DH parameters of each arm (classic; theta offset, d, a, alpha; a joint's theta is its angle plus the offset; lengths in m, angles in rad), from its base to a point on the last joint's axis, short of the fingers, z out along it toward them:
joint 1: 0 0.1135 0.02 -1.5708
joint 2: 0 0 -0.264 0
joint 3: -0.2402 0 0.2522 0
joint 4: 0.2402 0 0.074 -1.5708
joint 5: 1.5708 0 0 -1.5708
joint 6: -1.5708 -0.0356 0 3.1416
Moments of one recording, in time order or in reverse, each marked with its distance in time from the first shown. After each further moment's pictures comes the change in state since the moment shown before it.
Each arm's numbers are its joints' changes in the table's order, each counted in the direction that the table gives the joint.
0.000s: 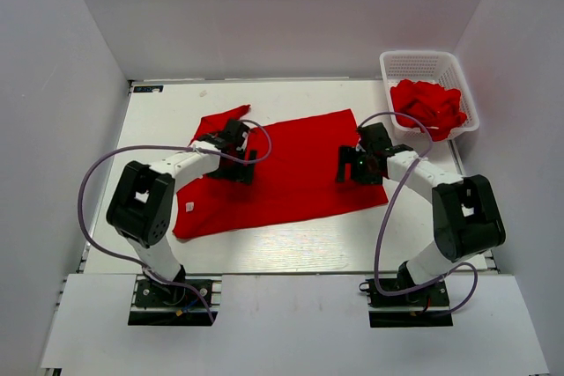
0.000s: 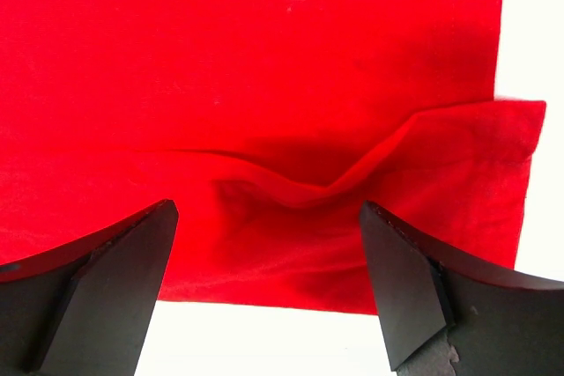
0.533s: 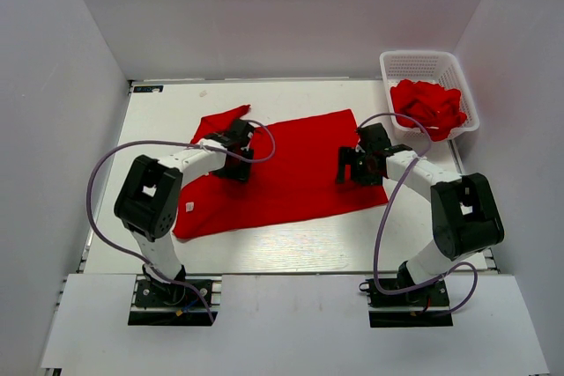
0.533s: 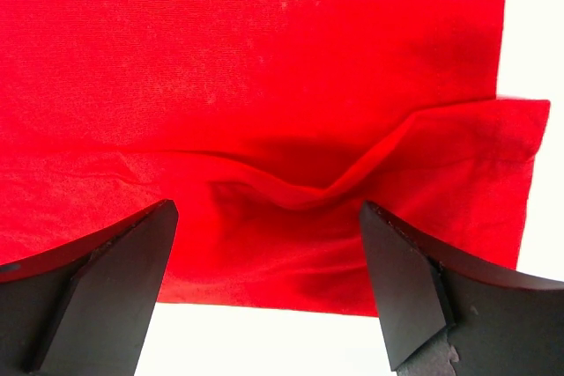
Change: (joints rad) left arm -0.025 0.062 -0.031 0.000 -0.083 -0.016; right arm 0.000 0.016 -0.001 0.003 0.001 0.000
